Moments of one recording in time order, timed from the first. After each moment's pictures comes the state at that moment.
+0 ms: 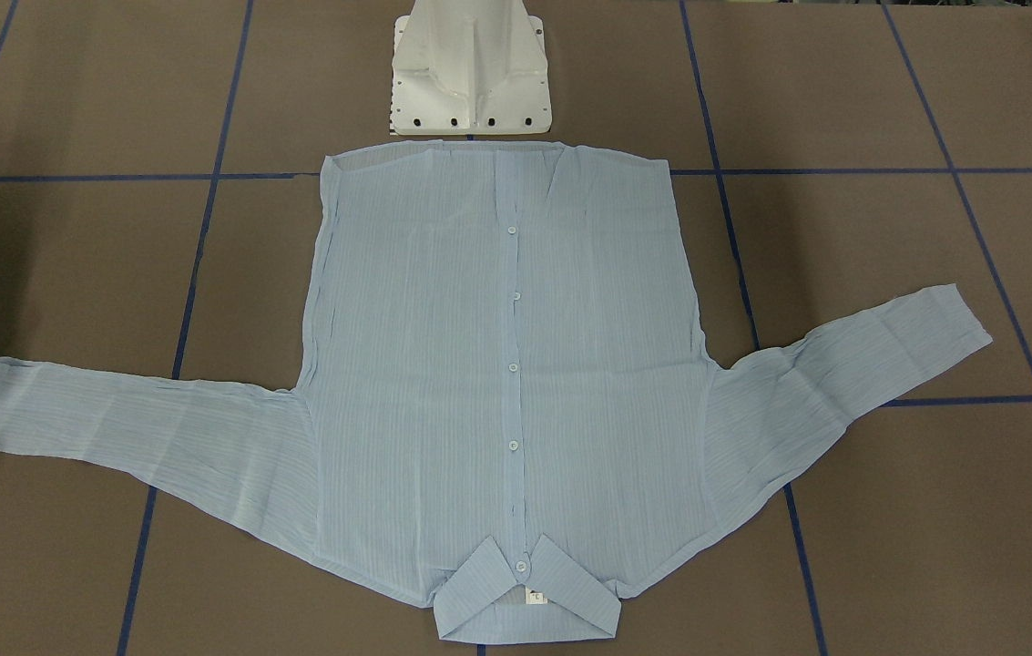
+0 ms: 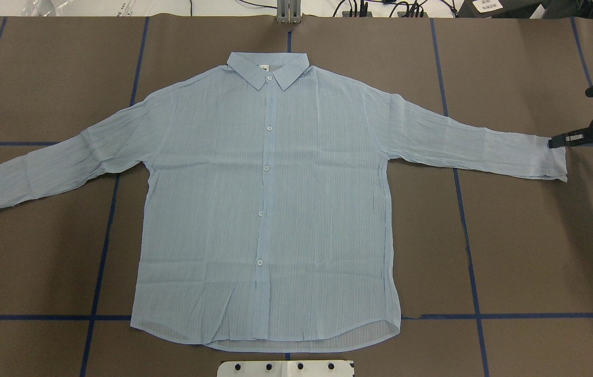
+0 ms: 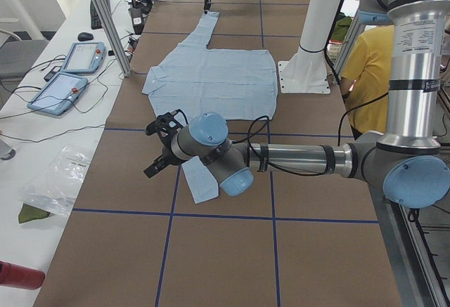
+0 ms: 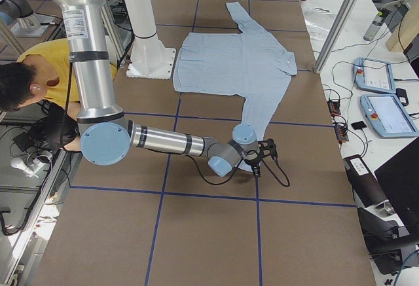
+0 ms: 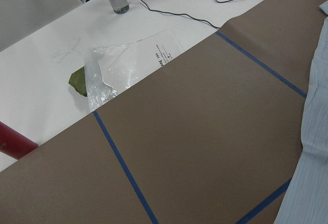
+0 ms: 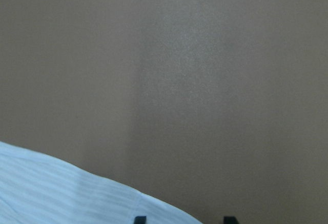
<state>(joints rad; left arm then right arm) -1.57 -1.55 -1.60 -2.48 -2.31 -0.01 1.12 -1.44 1.19 -0.61 2.07 0.61</state>
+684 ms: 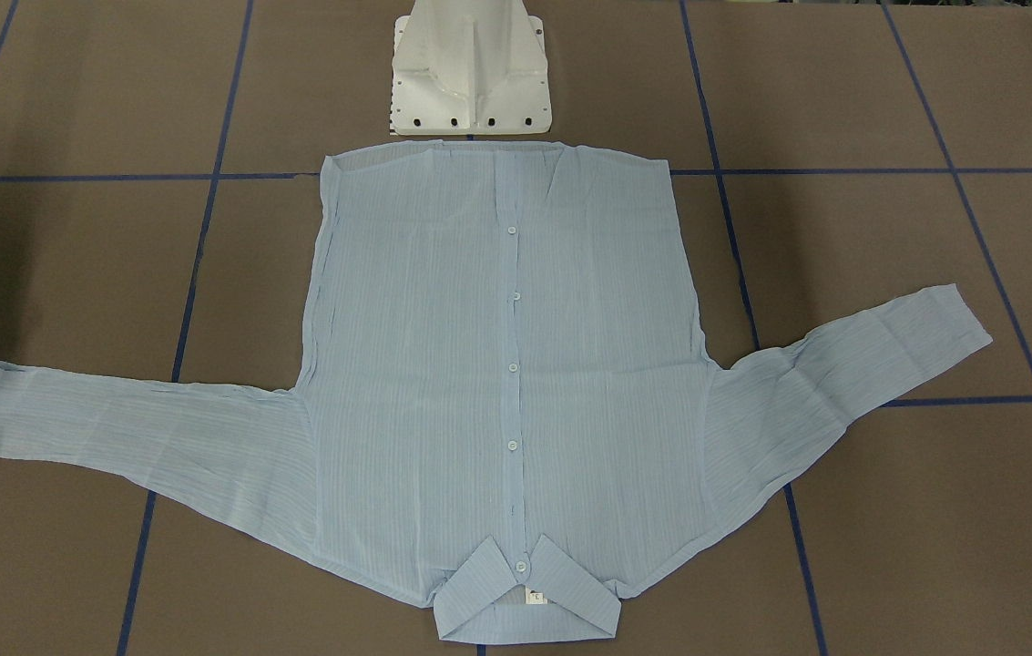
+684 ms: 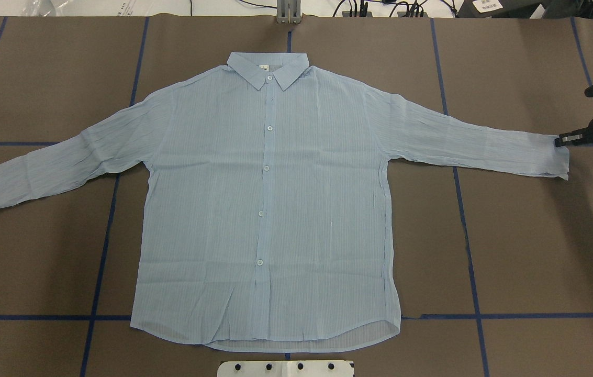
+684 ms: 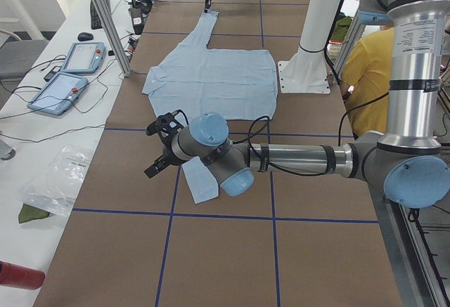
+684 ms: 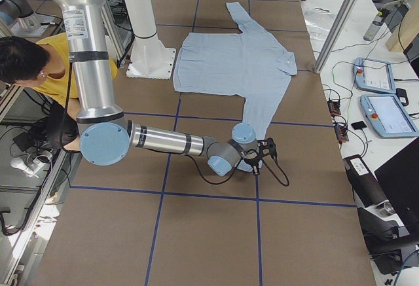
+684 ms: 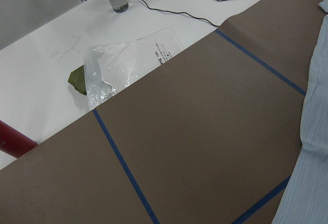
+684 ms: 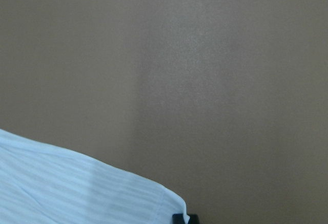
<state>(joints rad) -1.57 -1.54 -1.60 -2.48 -2.32 -0.01 1.11 -1.45 1.22 -0.61 2.08 0.63</state>
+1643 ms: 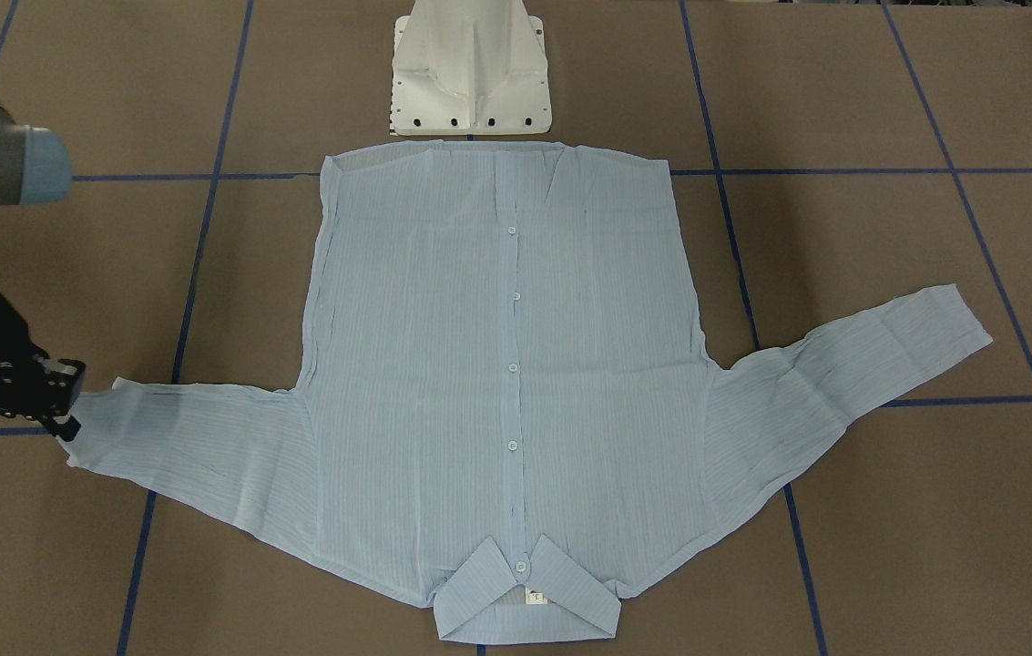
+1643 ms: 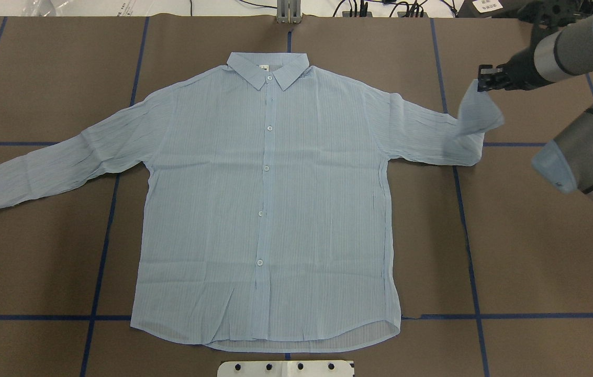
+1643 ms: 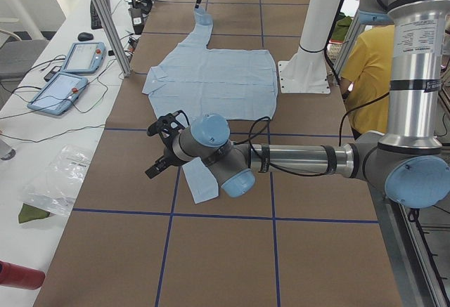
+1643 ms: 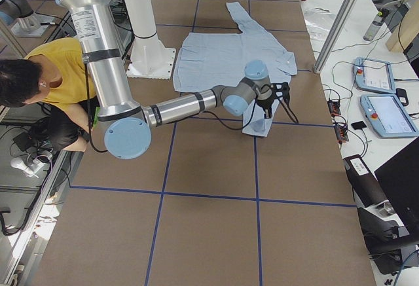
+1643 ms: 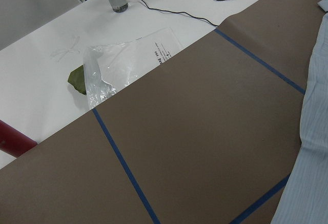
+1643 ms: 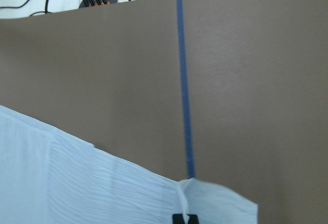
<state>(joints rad) -1.57 -1.54 -1.60 -2.49 -2.32 -0.01 0.98 -1.20 1.64 -1.11 1.95 1.07</state>
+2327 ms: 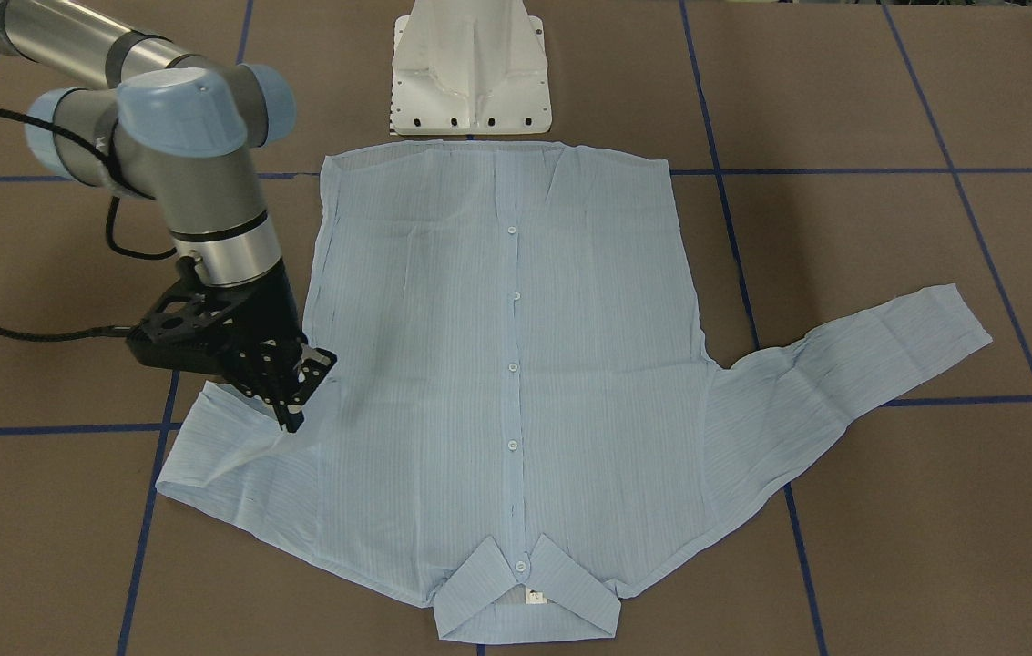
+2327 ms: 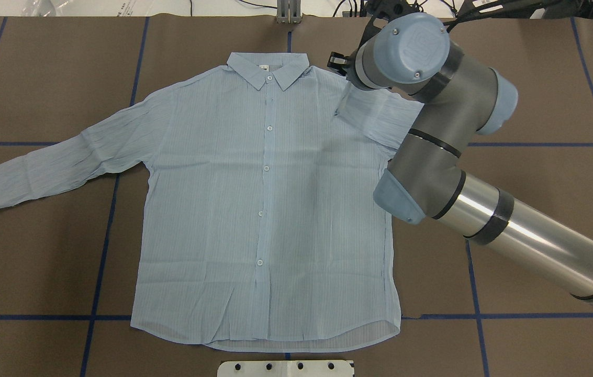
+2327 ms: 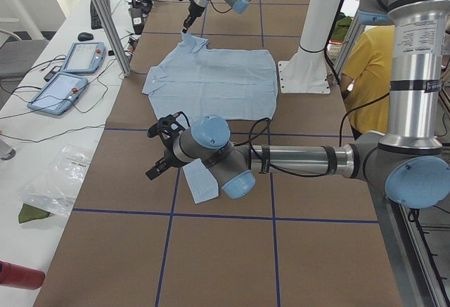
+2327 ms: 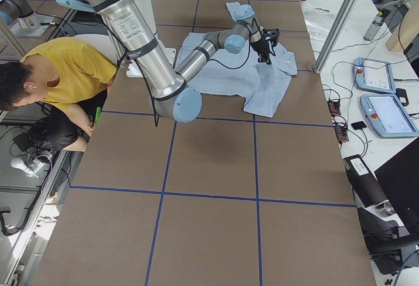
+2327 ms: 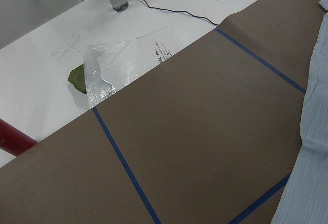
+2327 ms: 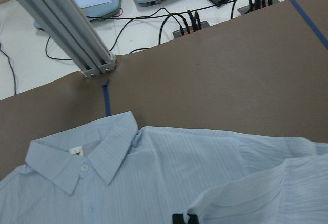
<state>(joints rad) -1.57 -1.54 -1.59 -2.50 -2.32 -0.01 0.70 -0.82 1.58 -1.33 1.56 1.41</state>
